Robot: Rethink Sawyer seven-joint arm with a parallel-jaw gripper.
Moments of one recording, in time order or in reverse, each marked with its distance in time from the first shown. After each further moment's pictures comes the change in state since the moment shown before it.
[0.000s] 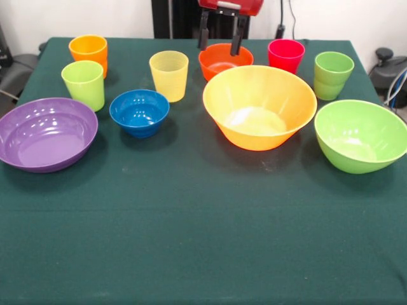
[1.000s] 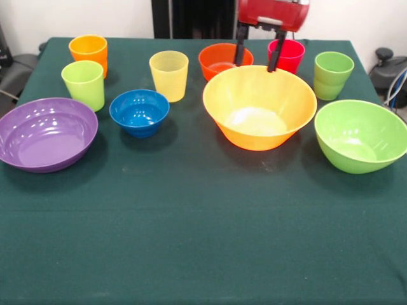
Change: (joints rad) arm 0.180 0.094 -0.070 -0.176 0.141 0.105 0.000
